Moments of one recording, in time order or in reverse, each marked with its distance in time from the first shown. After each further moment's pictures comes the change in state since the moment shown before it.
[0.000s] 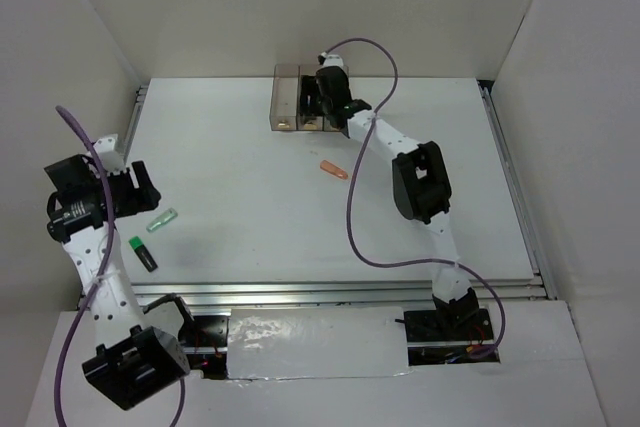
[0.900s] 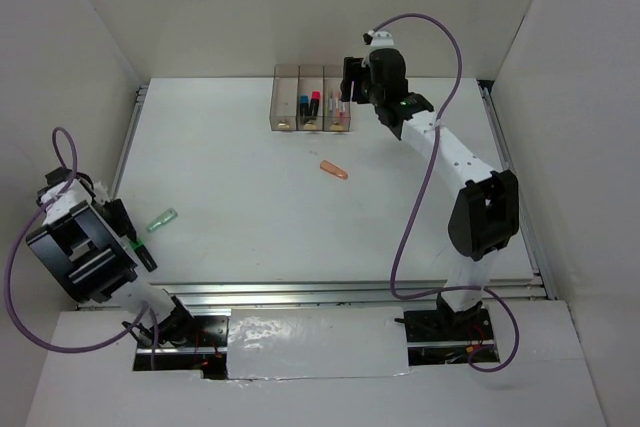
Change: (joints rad) left arm 0.215 0.655 0.045 -0.060 -0.397 -0.026; right arm -0.101 -0.594 -0.434 -0.064 -0.041 -0.152
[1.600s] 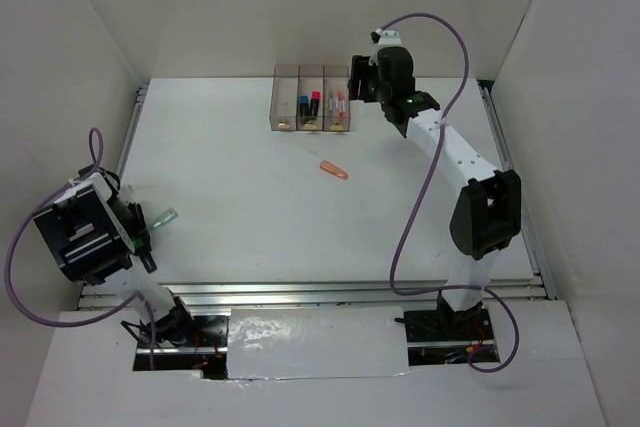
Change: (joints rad) left arm -0.137 0.129 -0.045 0.050 -0.034 -0.031; right arm -0.038 0.000 0.000 -0.008 -0.030 -0.002
